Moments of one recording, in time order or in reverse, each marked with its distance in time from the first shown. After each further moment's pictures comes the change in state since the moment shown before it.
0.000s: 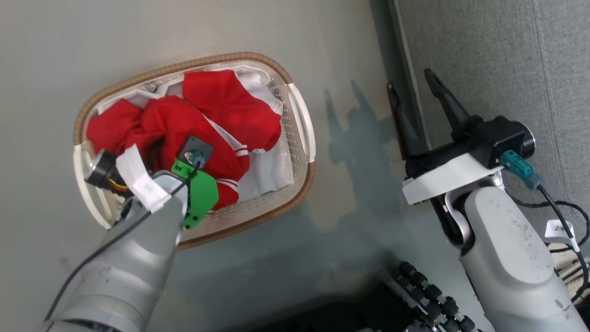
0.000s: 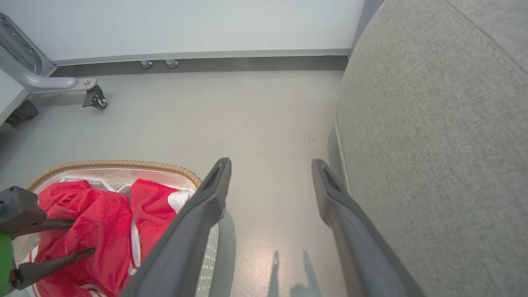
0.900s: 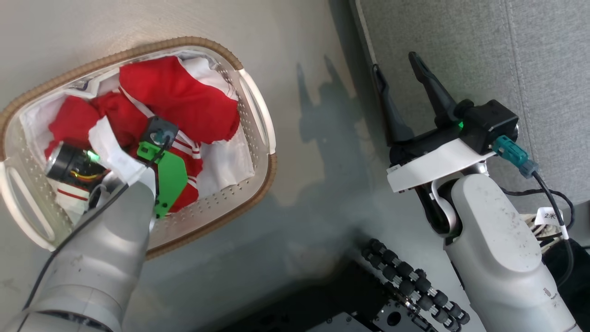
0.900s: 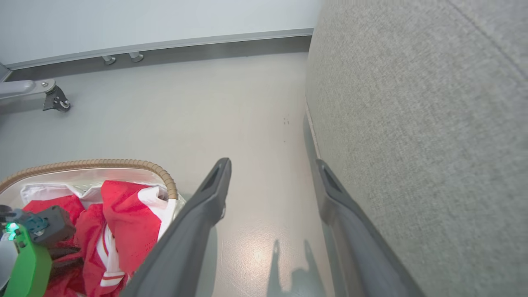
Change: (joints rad) left arm -0.066 0.072 -0.033 0.021 -0.033 0.005 0.201; right arm -0.056 0.048 0.022 0.008 0.061 0.000 0.000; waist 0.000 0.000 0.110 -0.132
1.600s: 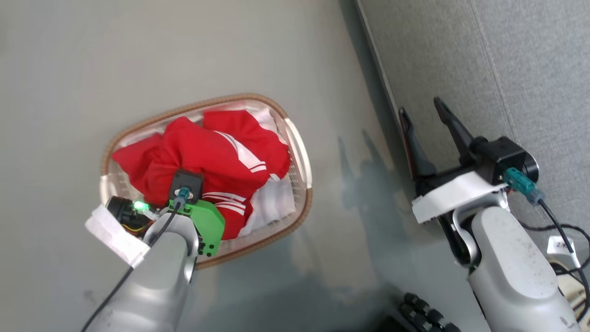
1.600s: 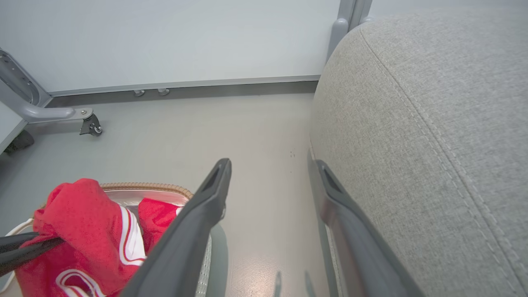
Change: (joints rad) left arm 0.234 -0.079 0.091 -0.133 -0.209 -0.042 -0.403; right arm 0.114 -0.050 -0.055 0.049 -0.045 0.000 0.000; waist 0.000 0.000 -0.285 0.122
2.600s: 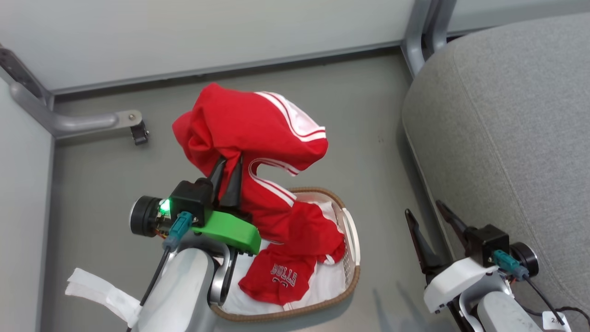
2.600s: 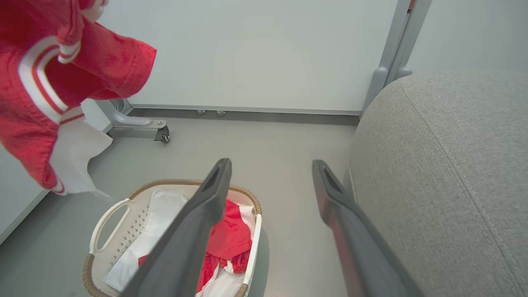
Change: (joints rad) left arm 0.323 -0.004 0.045 -0.778 -0.129 -0.023 -0.006; right arm 0.273 -0.031 0.011 0.066 -0.034 0.000 -0.001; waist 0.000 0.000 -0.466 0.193
